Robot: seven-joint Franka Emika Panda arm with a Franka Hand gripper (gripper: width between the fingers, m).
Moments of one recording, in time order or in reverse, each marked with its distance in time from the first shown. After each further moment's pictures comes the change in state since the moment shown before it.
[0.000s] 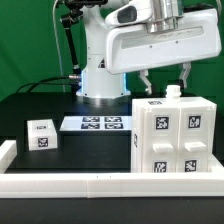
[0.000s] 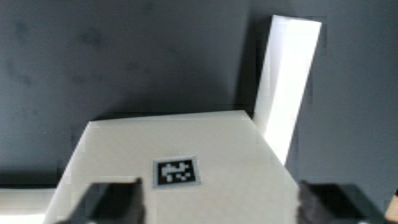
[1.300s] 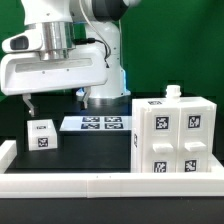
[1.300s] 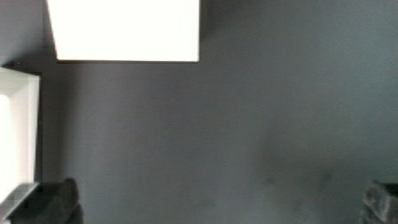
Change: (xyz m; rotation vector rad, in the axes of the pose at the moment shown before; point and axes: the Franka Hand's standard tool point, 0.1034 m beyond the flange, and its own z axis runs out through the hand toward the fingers) arm -0.073 0.192 0.007 -0.075 -0.016 -0.157
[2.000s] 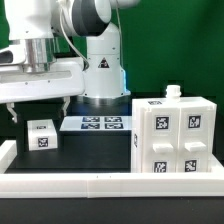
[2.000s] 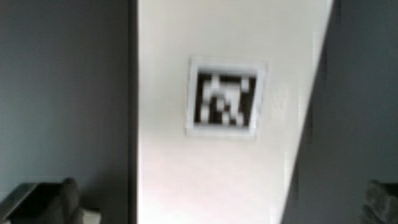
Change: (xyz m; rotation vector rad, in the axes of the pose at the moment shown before) arm -0.078 0.034 0.027 -0.027 -0.032 -0.060
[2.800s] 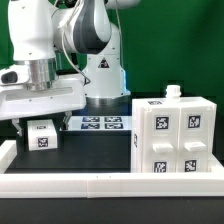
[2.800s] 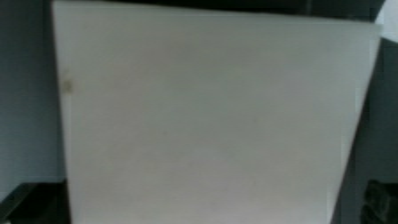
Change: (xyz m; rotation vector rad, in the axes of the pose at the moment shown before) arm -0.024 -0.012 0.035 0.027 -0.044 0.012
